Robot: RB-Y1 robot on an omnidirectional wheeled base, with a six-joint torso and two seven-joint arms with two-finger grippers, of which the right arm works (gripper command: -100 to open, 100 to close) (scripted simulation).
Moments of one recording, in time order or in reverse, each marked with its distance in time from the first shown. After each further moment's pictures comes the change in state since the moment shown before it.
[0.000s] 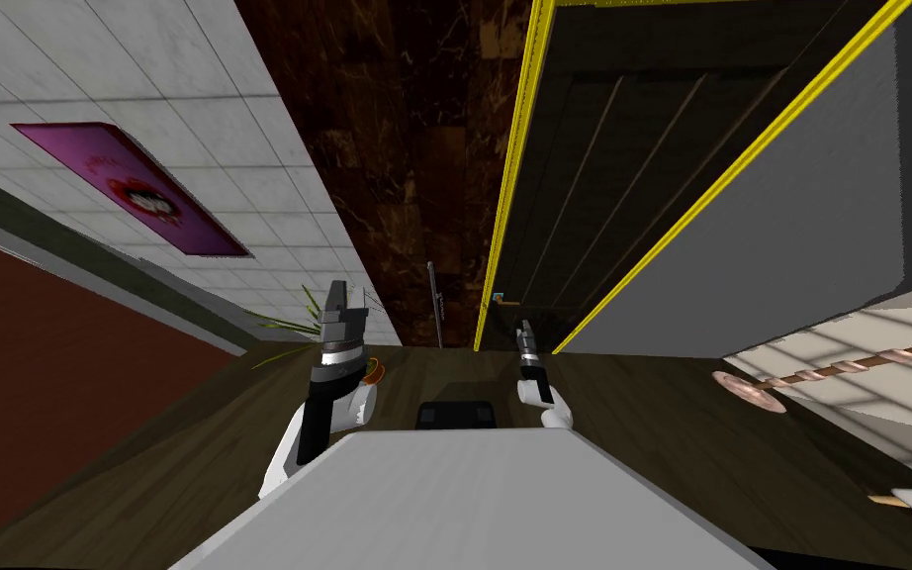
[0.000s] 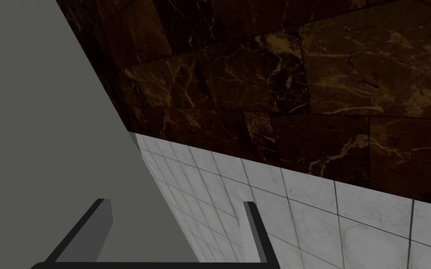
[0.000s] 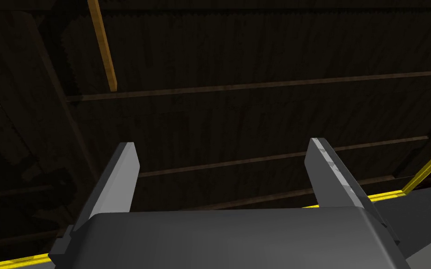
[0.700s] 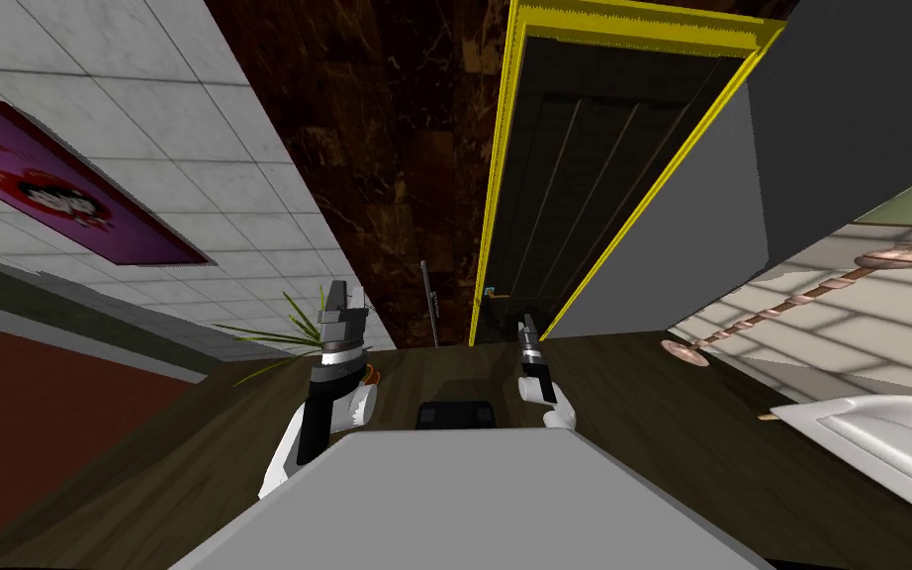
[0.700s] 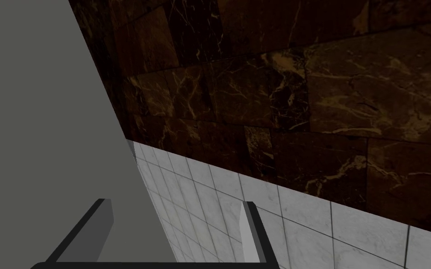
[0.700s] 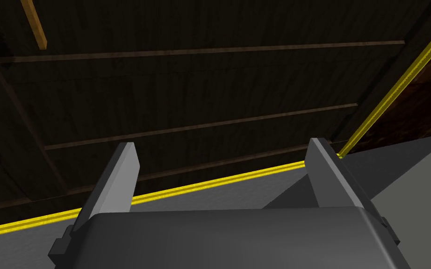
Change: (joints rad) arm 0.062 0.008 0.009 -0.191 0.027 0.012 0.023
